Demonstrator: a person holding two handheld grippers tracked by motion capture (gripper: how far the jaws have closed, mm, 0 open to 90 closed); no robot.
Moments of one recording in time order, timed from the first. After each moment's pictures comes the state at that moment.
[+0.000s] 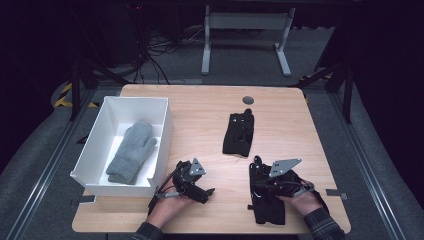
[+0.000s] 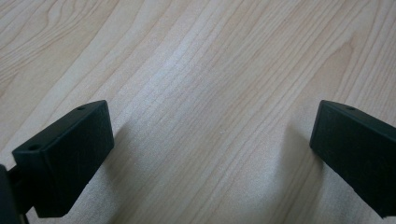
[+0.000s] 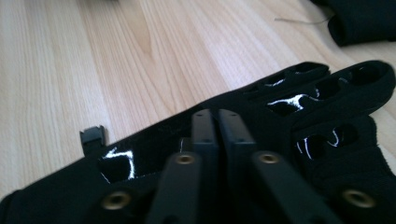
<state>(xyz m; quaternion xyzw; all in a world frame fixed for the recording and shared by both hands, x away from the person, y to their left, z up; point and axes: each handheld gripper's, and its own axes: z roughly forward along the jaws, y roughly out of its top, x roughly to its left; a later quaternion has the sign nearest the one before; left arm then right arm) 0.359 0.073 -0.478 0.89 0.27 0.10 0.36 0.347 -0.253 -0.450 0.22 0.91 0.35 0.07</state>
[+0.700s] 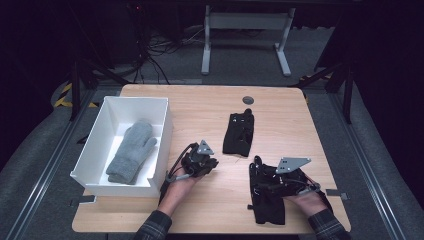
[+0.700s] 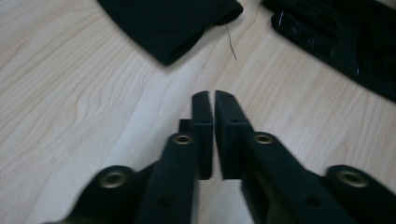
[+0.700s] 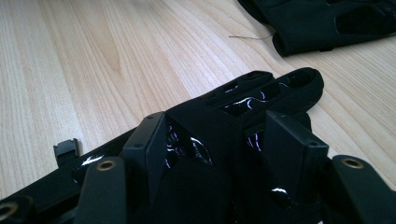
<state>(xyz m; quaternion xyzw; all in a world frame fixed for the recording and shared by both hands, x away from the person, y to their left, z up) 0.403 0.047 -0.443 0.88 0.28 0.07 0.38 0.345 -0.264 -0.443 0.25 0.89 0.36 0.12</state>
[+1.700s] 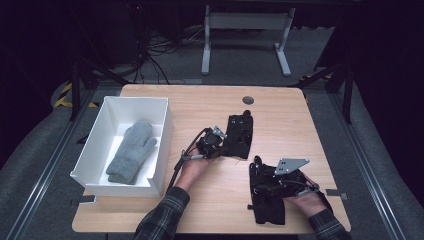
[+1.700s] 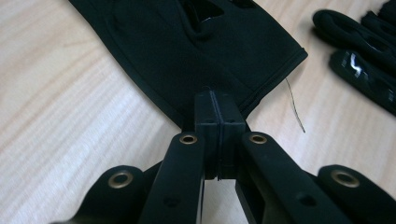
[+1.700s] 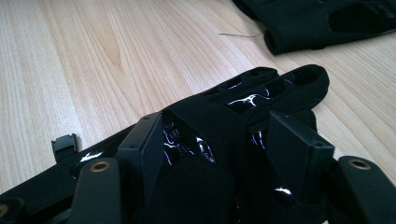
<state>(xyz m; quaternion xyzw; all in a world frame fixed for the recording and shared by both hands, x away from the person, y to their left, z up) 0.462 0.013 -0.457 0.89 0.28 0.04 0.36 0.344 -0.263 -0.445 0.24 0.89 0.36 0.12</state>
